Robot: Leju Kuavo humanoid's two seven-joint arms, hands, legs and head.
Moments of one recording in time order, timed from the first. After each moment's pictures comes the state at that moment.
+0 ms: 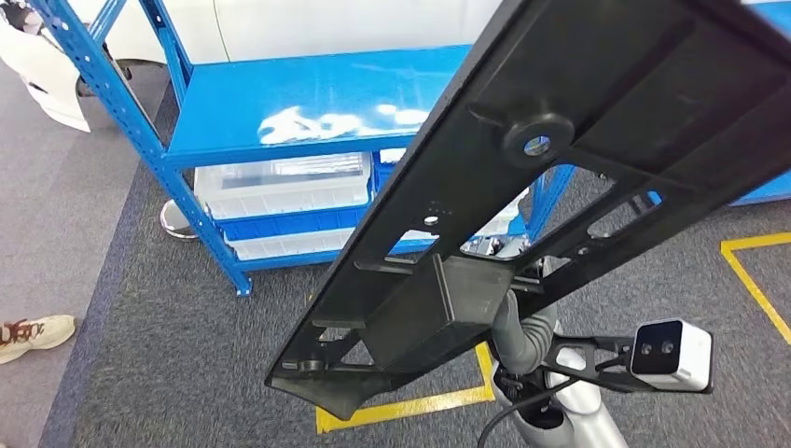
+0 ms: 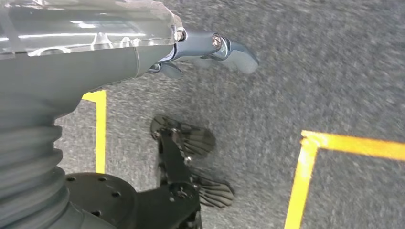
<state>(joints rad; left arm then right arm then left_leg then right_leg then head) -0.08 -0.05 1.03 -0.22 -0.63 -0.03 -0.30 -0.25 -0.04 0.45 -1.90 -0.30 0.38 -0.61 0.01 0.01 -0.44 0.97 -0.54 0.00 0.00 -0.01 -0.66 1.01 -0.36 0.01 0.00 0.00</state>
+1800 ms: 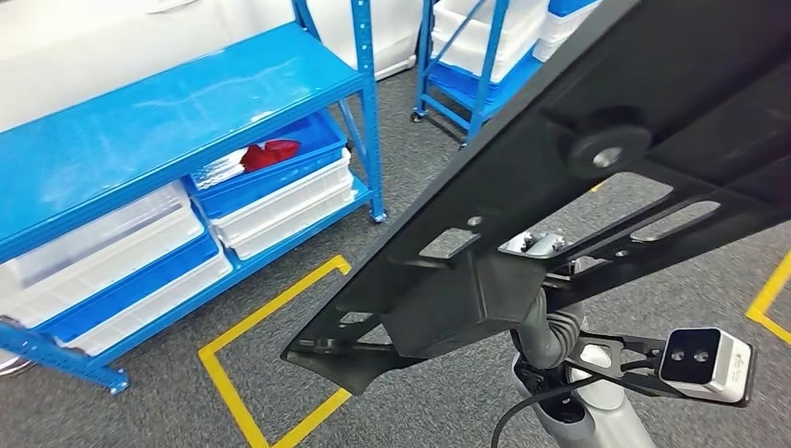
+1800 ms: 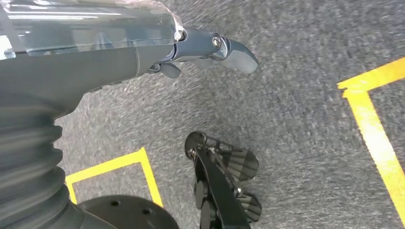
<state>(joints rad) -0.07 -0.06 1.07 -0.22 -0.70 0.07 -0.18 -0.27 -0.13 0.44 -1.94 -0.30 0.35 -0.67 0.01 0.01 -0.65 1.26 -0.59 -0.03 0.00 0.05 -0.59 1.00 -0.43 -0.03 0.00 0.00</state>
